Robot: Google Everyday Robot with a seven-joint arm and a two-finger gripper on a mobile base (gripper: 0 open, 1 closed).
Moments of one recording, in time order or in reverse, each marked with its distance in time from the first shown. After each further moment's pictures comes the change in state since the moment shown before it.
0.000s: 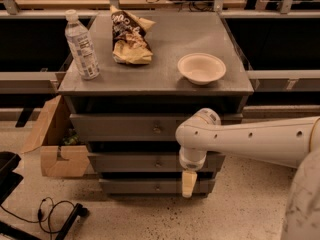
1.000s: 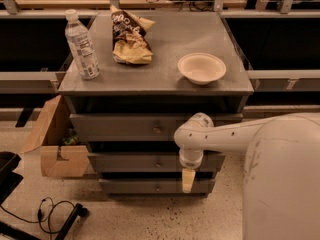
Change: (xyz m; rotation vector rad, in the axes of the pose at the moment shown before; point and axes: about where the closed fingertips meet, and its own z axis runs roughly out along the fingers) arm 0.005 -0.039 0.067 0.009 0.047 0.027
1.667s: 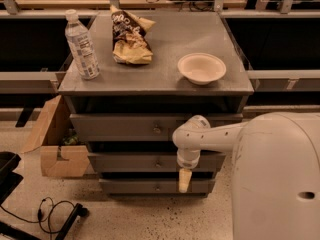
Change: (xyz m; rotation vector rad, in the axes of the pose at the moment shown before) arm -0.009 -0.007 0.031 -0.029 -0.015 0.029
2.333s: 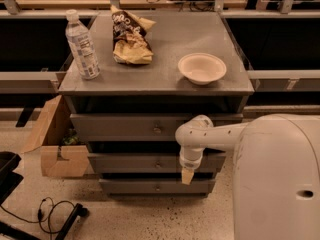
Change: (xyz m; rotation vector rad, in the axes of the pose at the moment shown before) arm 0.013 0.011 0.008 -0.077 0.009 0.042
